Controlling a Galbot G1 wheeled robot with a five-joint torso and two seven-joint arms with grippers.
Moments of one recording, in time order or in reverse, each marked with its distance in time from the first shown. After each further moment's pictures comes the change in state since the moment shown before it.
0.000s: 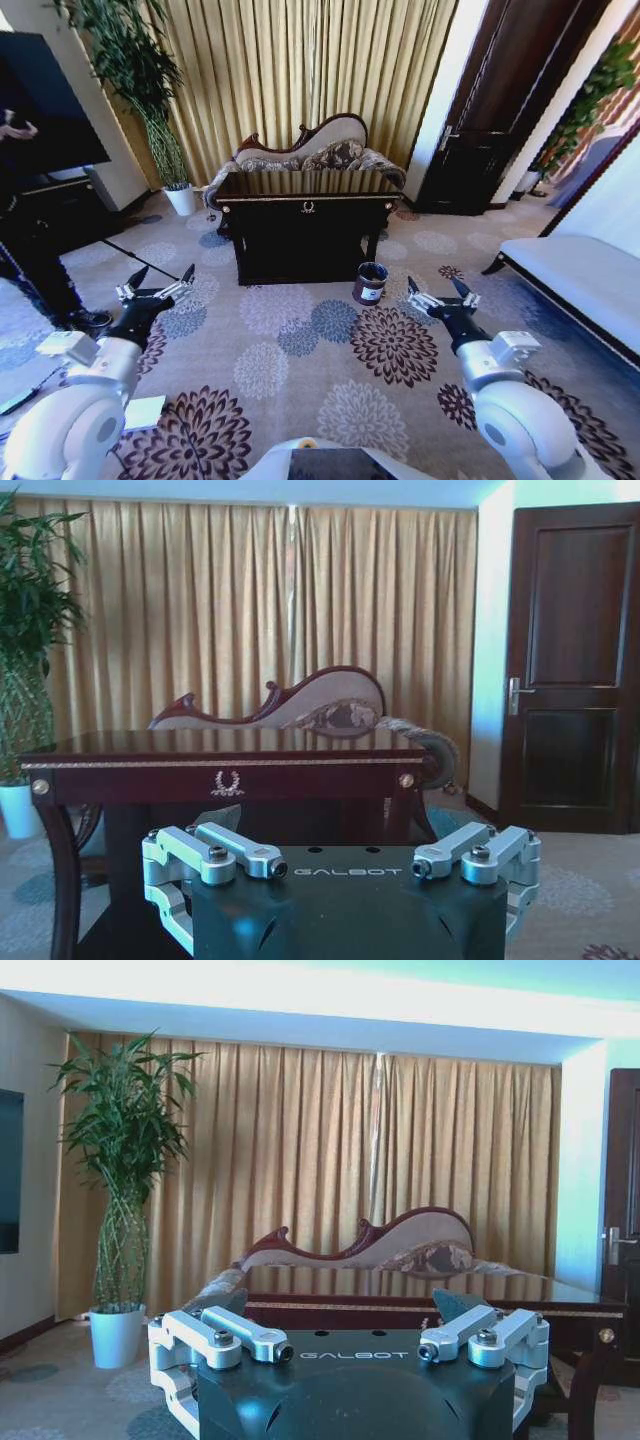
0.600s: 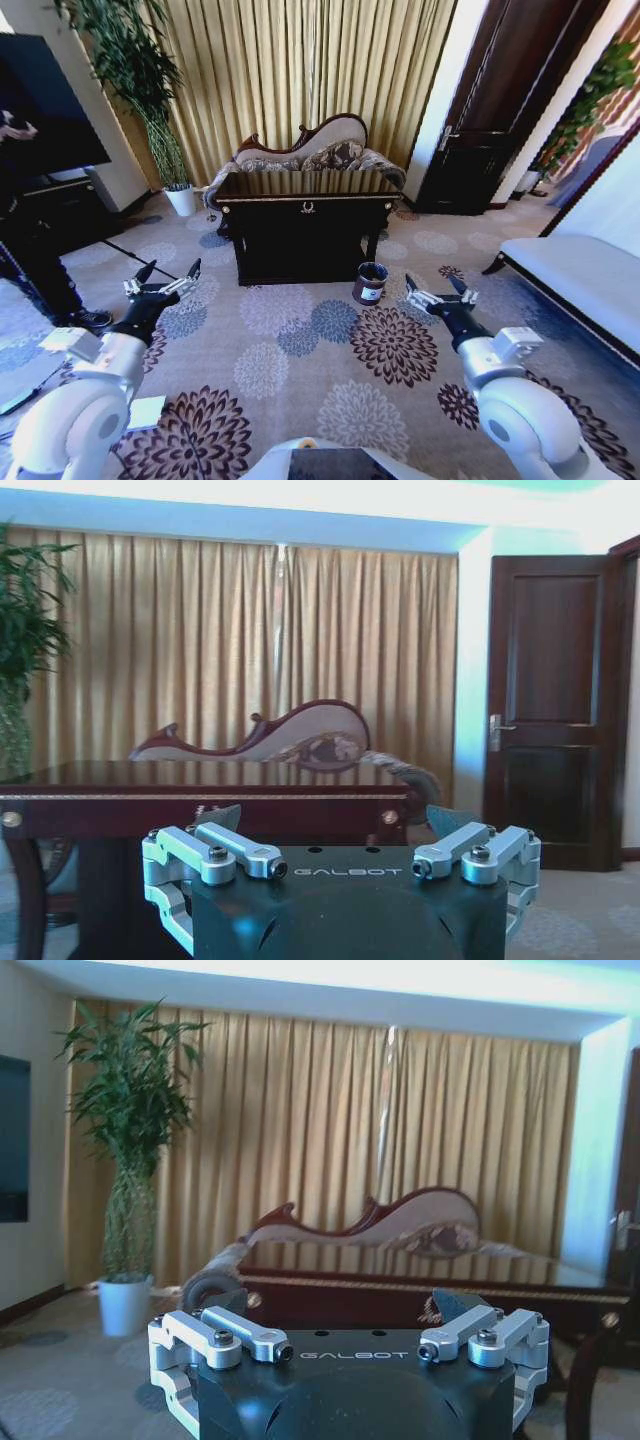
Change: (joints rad) left arm -0.023 0.020 0.012 -0.010 -0.042 0.087 -0.073; right arm 0.014 0.014 0.008 0.000 -0.057 0.048 0.024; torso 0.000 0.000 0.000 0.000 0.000
